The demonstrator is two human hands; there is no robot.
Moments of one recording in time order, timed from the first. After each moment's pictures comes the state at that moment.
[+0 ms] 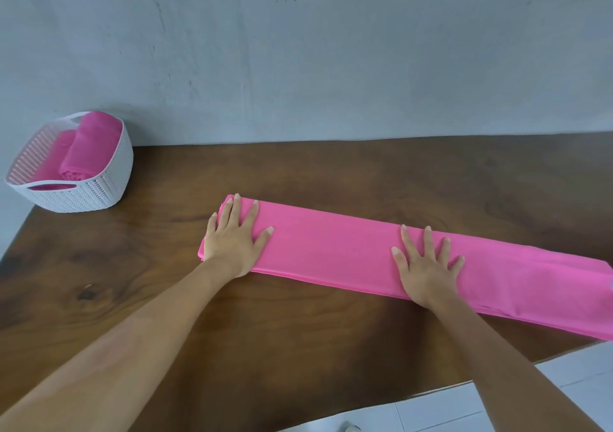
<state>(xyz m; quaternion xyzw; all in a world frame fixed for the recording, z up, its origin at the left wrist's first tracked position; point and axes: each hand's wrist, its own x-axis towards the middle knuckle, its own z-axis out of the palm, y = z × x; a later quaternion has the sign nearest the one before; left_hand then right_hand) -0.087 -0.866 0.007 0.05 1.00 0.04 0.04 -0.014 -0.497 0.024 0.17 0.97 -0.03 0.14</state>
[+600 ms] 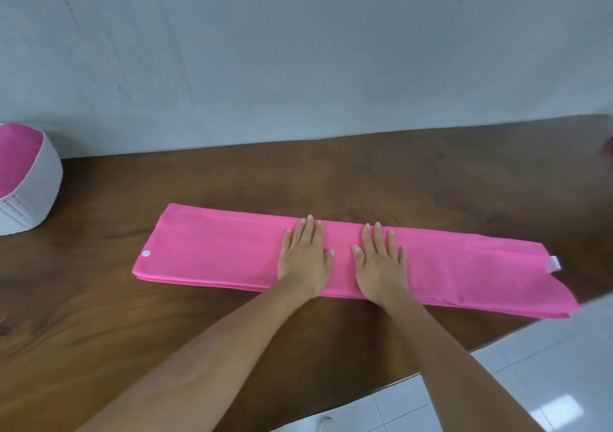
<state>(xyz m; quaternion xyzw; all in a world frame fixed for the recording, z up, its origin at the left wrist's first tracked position) -0.049 -0.647 0.021 0.18 0.97 0.14 0.07 -0.013 -0.485 0.016 0.14 0.98 -0.08 0.09</state>
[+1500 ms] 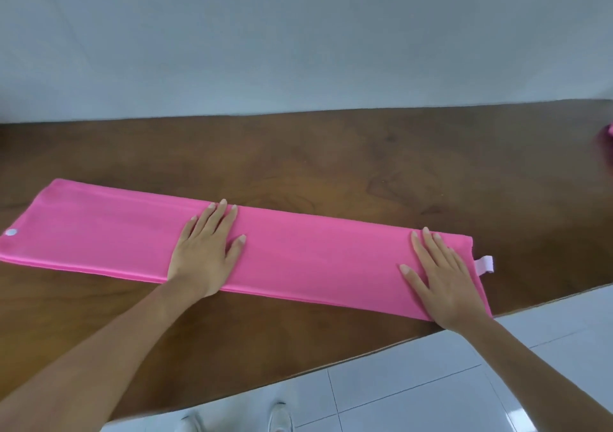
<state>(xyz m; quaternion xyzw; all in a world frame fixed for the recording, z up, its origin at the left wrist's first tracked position) -0.037 -0.605 0.001 0.11 0.99 0.08 0.01 0.056 -0.170 0.008 0.02 1.00 -0.04 0.05</state>
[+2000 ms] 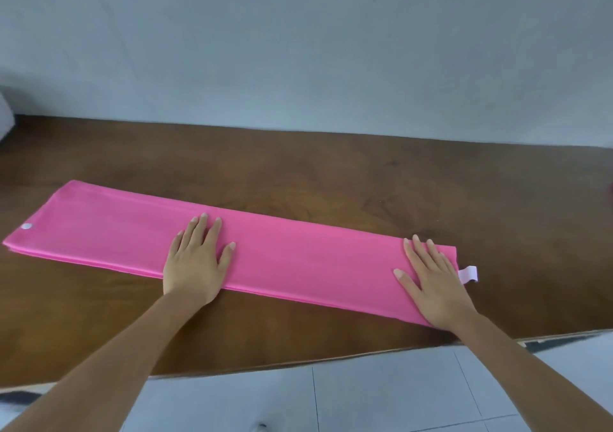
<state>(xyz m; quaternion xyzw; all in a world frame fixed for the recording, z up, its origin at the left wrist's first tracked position) 0.011 -0.585 0.002 -0.04 0.99 0.11 -0.03 0.022 -0.135 0.016 -0.04 1.00 -0.02 0.07</state>
